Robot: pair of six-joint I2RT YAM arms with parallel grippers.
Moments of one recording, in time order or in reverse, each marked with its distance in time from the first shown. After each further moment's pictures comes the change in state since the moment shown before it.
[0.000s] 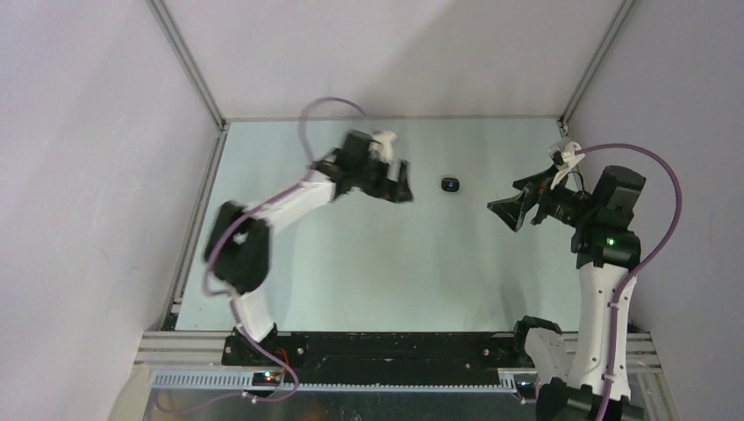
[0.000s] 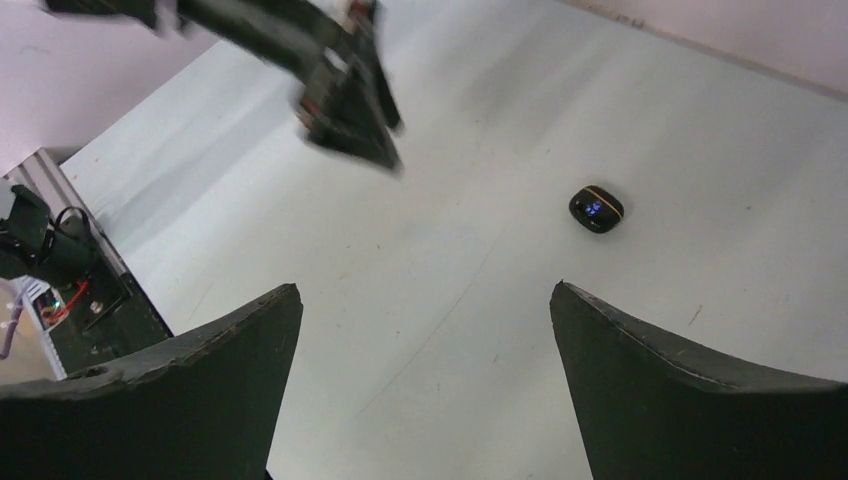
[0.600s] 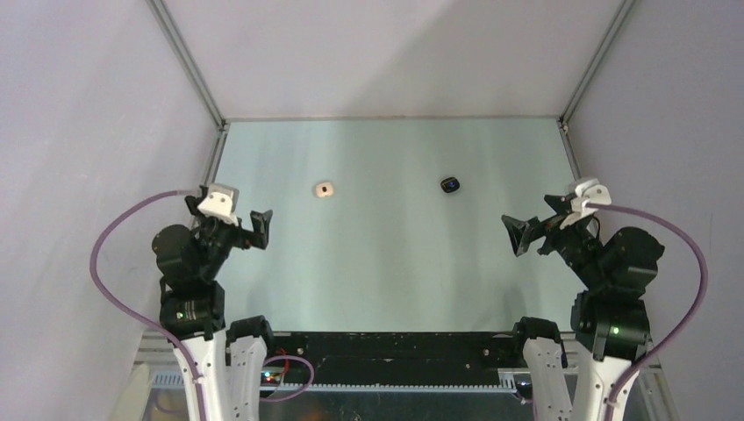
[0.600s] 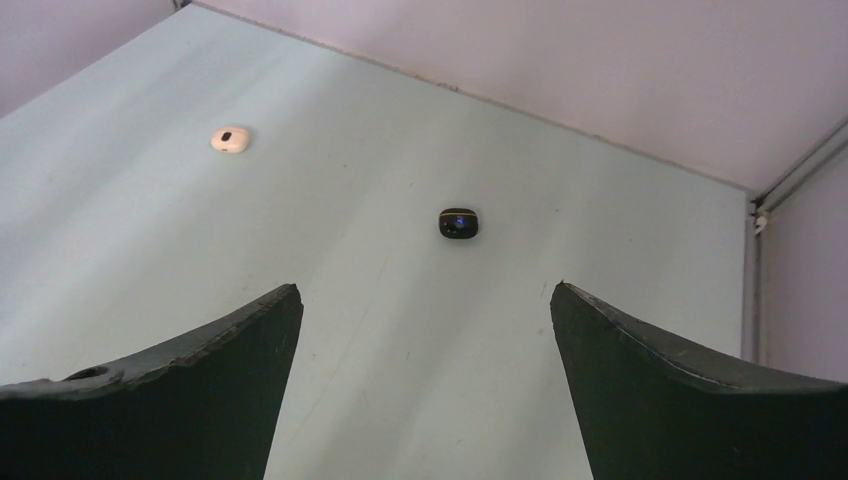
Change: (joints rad) left arm 0.867 -1.440 -0.563 -0.254 0.101 0.512; right arm 0.089 -0.370 0.014 -0.066 0.435 0.071
